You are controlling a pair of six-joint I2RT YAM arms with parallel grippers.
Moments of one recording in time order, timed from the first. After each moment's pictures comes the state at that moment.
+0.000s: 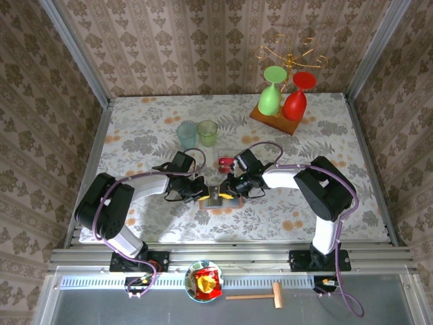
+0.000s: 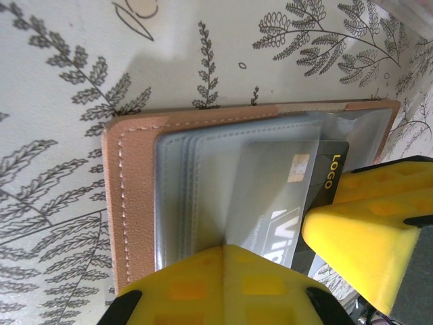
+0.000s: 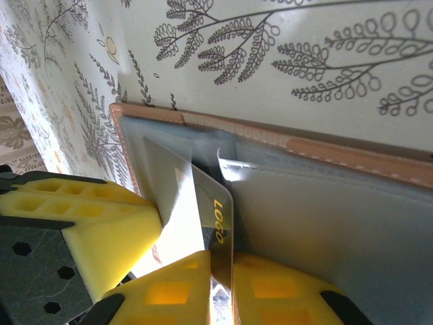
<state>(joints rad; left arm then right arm) -0.57 1.59 0.73 -0.28 0.54 -0.79 0.63 1.85 0.92 -0.07 -0.61 0.93</state>
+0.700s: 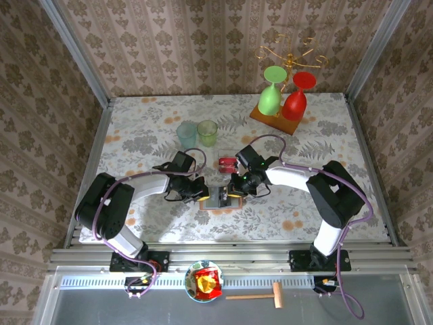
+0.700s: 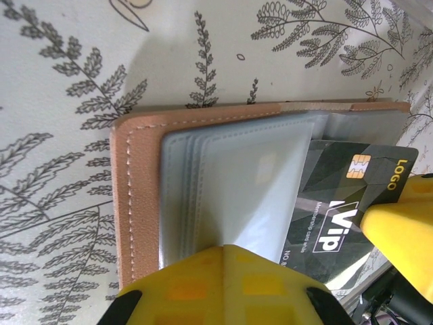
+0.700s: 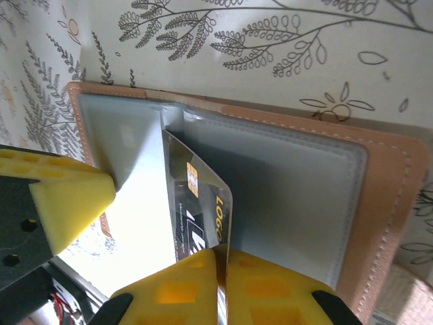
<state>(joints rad) -0.57 1.59 0.75 -0.31 0.53 -0.77 0.62 1.75 0.99 -0.40 -0.44 0.73</state>
